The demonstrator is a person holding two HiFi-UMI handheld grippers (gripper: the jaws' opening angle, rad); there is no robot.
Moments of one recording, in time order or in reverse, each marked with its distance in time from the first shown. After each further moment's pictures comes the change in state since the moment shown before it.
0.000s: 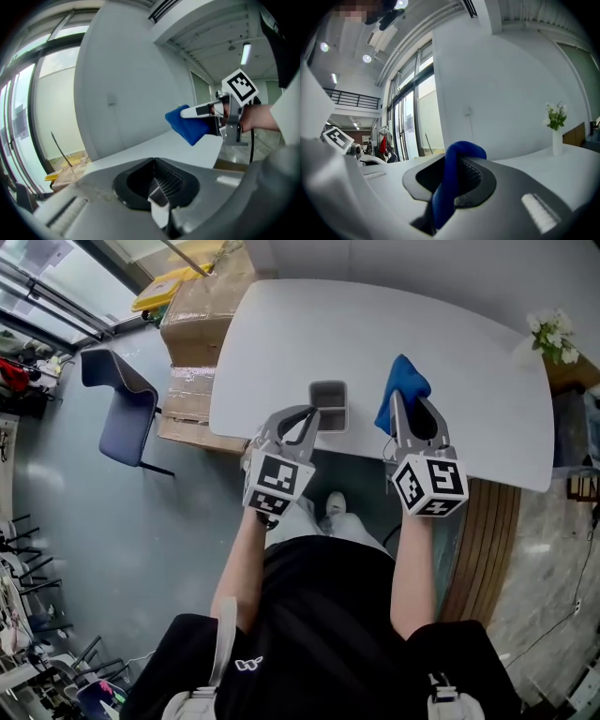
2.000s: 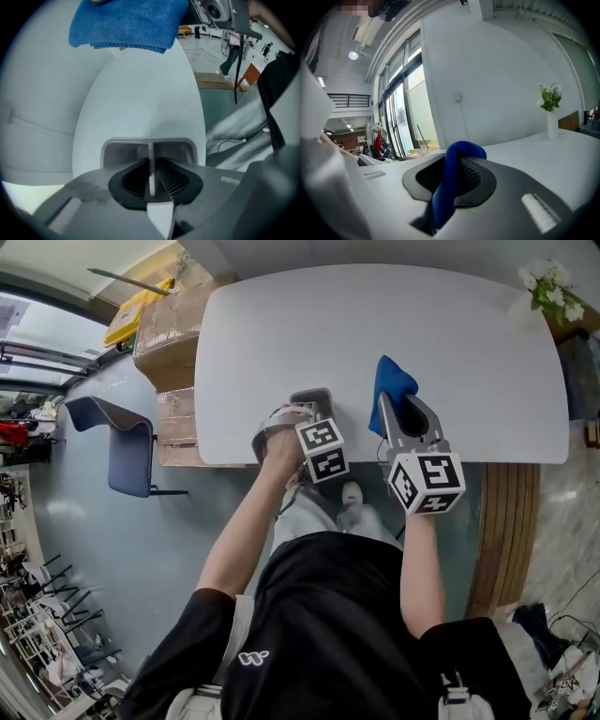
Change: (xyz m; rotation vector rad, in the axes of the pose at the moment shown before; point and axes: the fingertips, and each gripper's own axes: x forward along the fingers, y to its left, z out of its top) left arm 0.137 -0.038 -0.149 0.794 0.816 -0.408; right arm 0.029 -0.051 -0.059 0.070 0.122 -0.063
